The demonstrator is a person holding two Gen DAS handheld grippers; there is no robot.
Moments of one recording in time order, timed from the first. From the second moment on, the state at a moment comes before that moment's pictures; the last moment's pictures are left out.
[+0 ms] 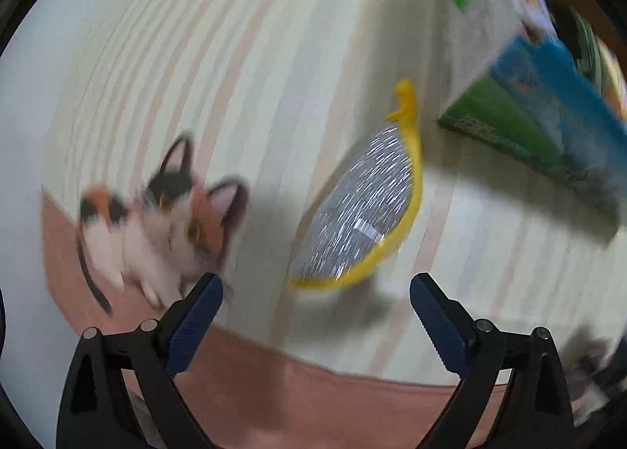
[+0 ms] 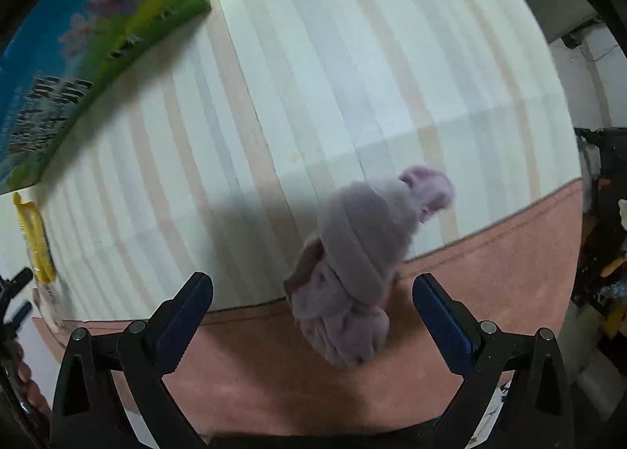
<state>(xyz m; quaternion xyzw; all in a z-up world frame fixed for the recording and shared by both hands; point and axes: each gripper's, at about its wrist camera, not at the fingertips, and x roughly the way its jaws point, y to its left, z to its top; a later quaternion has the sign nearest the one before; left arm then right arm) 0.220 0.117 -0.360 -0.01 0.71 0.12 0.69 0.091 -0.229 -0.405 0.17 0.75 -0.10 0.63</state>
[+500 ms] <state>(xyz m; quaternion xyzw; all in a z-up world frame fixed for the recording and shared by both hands) 0.211 0.085 -0.381 0.00 0.74 0.07 0.67 0.089 -0.189 -0.422 0.14 0.77 -0.07 0.62</state>
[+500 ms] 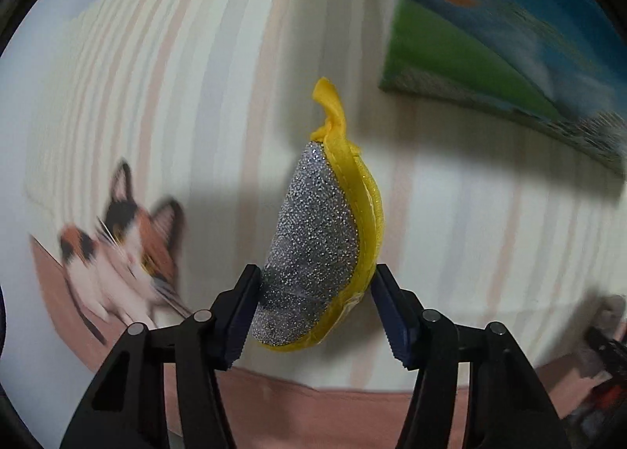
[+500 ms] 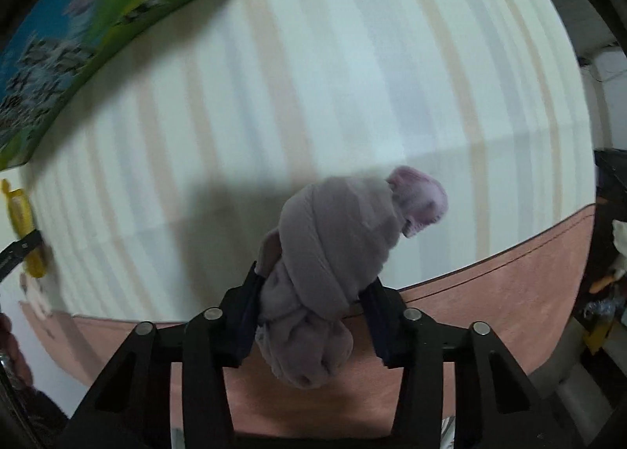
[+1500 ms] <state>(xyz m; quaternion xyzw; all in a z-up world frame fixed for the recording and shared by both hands) 0.355 -0.003 -0.207 -0.02 0.67 -0.04 0.74 0.264 -0.149 -0.199 0.10 0.63 0.07 0.76</state>
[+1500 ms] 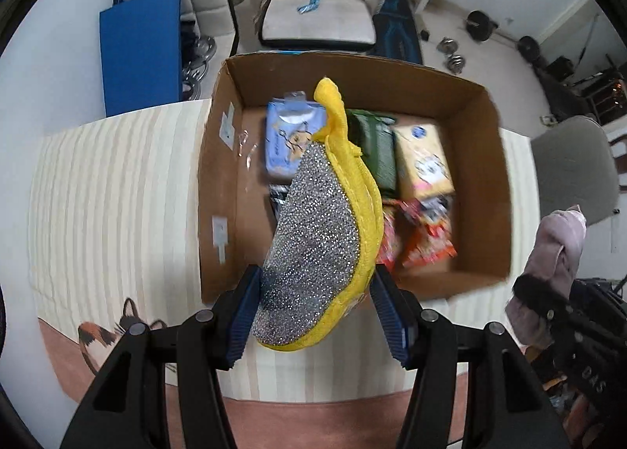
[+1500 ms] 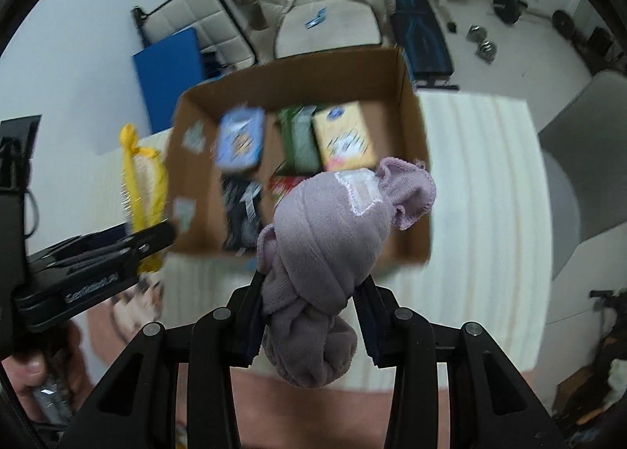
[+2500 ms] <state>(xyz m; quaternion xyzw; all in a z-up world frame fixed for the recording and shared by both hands) 0.418 0.030 -0.294 -0.01 0.73 0.02 0.68 0.380 -0.172 -0.309 0.04 0.68 -0.01 0.73</state>
